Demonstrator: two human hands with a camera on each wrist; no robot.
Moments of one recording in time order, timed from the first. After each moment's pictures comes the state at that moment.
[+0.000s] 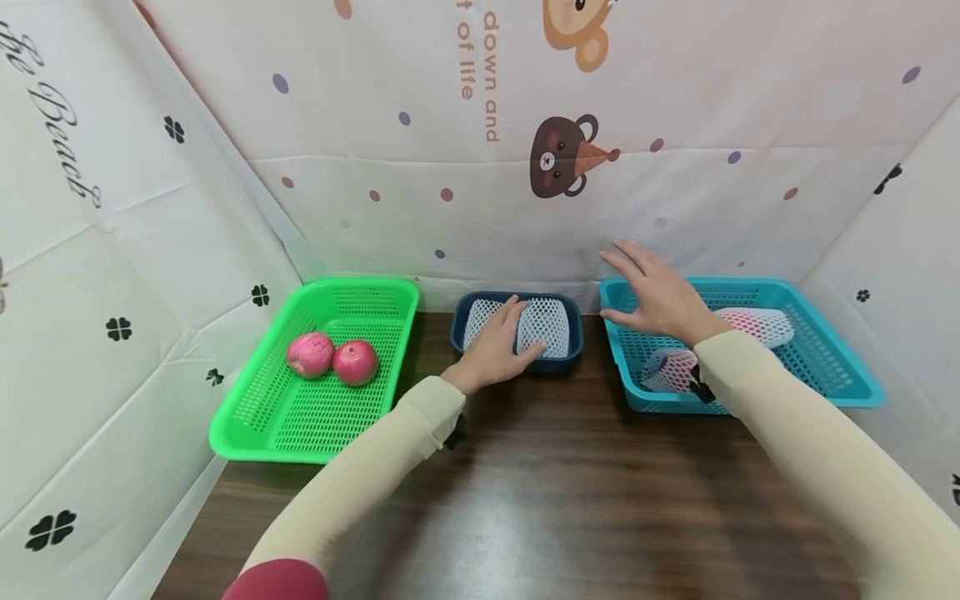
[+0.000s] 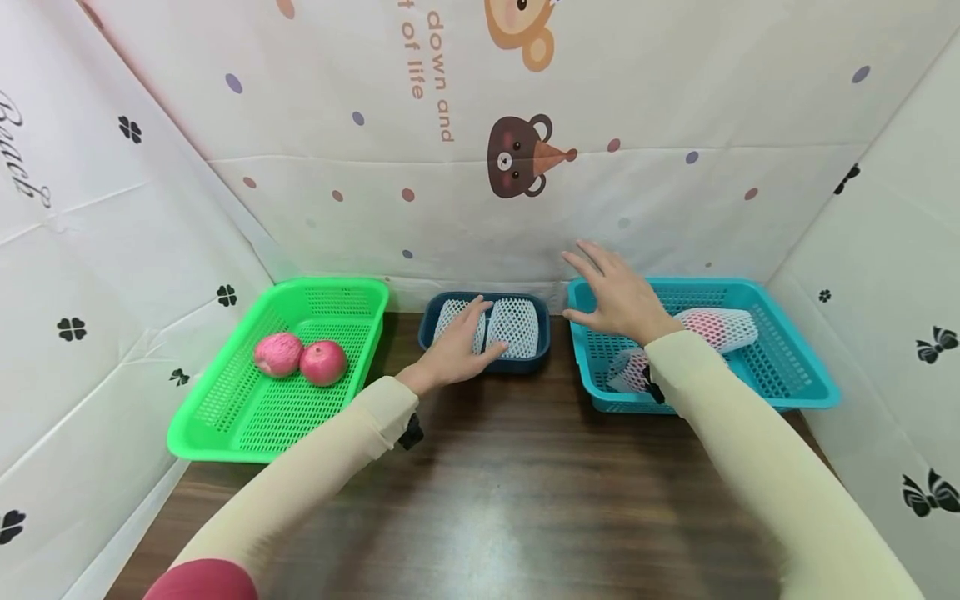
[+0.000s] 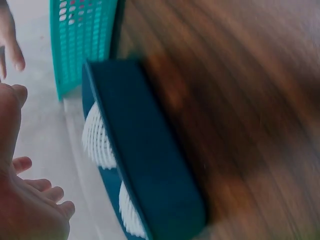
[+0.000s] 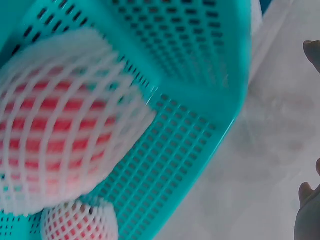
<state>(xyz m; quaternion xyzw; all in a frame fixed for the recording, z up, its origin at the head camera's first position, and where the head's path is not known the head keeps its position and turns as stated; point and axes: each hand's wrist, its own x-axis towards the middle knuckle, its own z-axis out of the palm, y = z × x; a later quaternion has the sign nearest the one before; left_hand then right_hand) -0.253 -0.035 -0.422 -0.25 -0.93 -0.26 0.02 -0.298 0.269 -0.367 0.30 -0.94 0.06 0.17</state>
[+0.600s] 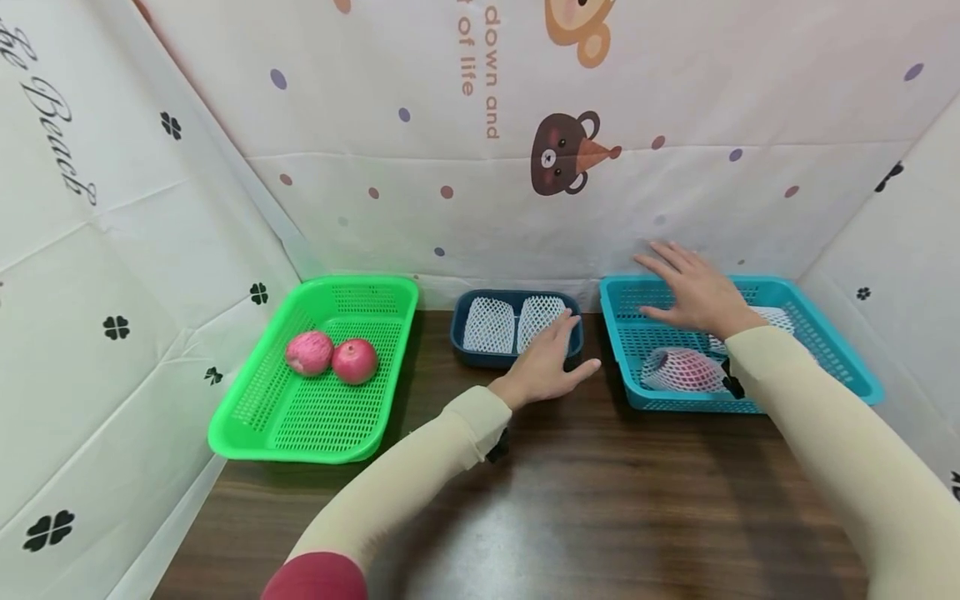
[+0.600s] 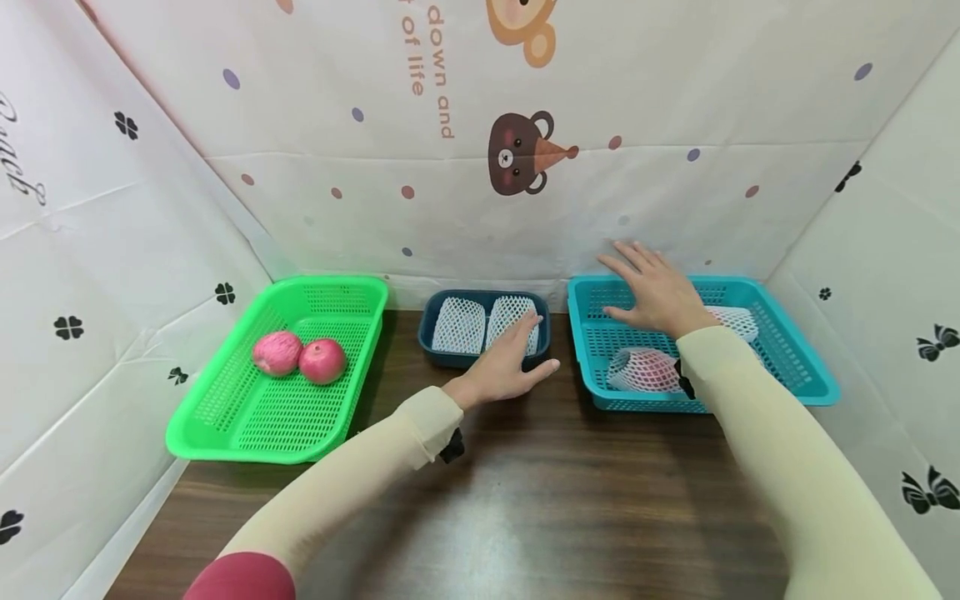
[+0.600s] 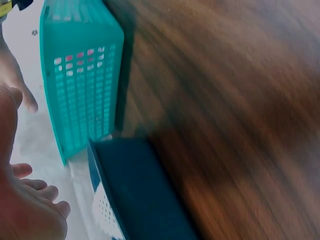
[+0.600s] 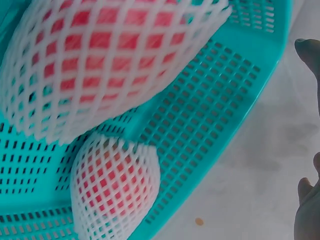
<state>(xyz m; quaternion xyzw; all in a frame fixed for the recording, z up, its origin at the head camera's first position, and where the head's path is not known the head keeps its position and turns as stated) -0.236 0.029 -0.434 -0.30 -0.91 -0.28 -0.01 -0.303 0.322 -0.371 0.28 -0.95 0.02 0.14</state>
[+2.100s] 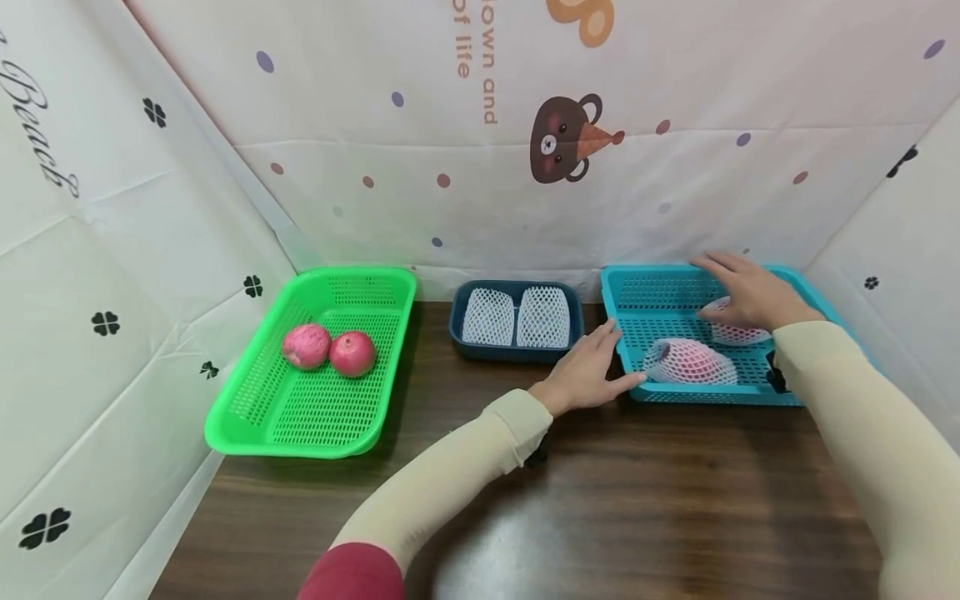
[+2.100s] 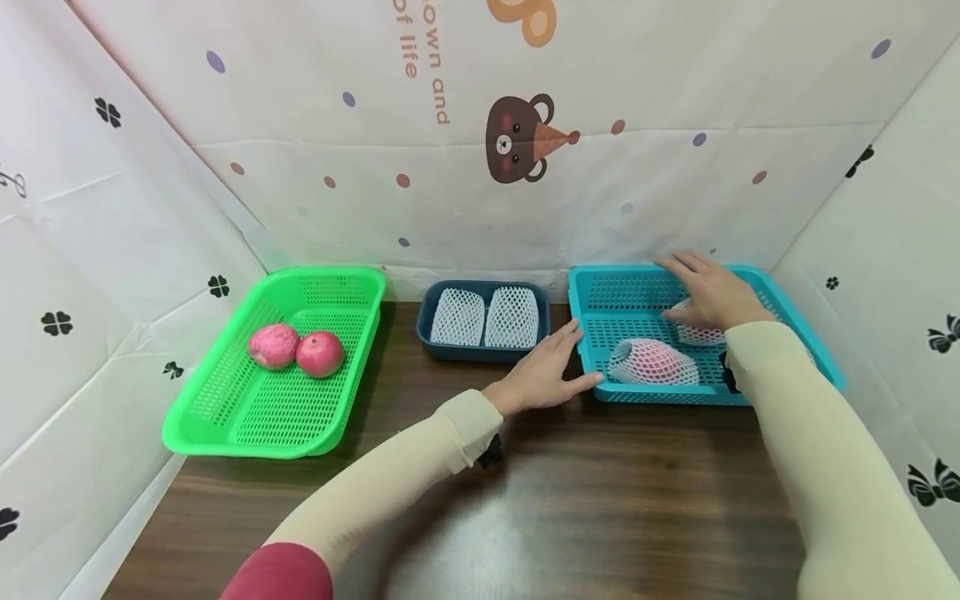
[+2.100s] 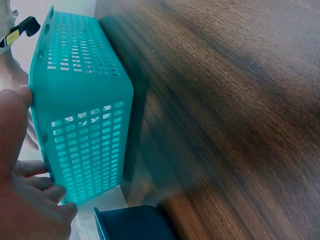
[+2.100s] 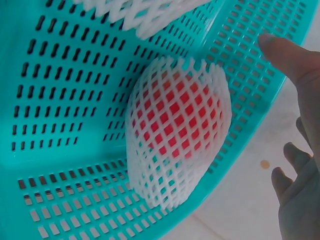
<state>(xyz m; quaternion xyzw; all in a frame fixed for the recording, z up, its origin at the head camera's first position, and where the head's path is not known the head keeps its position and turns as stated) -0.225 0.086 -0.442 -0.33 -0.92 -0.22 -0.06 -0.303 0.400 -0.388 0.20 -0.98 0.05 0.01</state>
